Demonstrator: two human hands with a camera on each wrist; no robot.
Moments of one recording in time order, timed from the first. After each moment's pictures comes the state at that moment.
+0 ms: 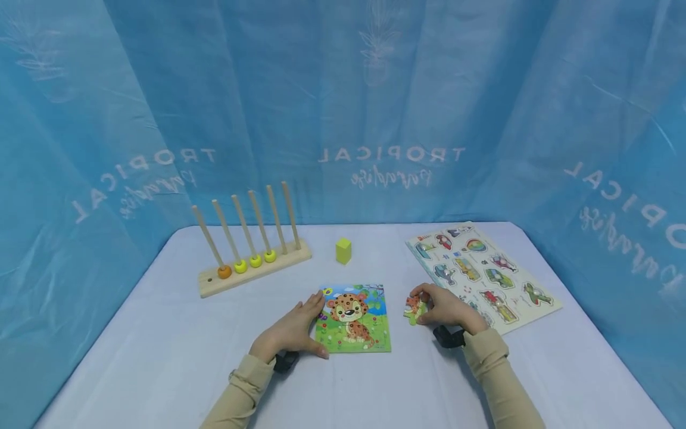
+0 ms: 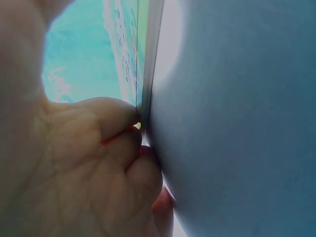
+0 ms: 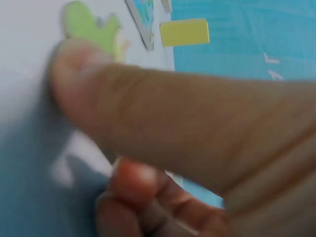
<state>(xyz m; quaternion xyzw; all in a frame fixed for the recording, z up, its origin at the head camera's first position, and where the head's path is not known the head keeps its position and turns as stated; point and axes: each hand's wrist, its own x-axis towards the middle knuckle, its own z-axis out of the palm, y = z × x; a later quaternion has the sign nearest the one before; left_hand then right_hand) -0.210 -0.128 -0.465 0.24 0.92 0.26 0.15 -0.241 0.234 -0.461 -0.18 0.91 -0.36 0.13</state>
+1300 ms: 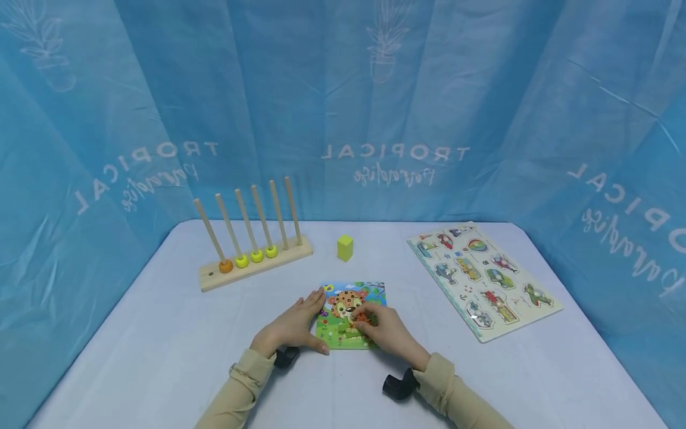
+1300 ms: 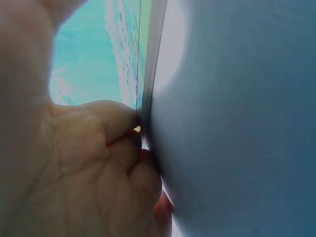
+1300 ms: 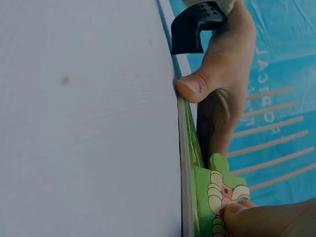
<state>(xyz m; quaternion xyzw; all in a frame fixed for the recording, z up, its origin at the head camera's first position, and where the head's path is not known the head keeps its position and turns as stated) -0.212 -0.130 -0.467 0.25 0.92 0.24 0.15 -0.198 0.112 -0.487 -0.20 0.88 -0.43 0.03</state>
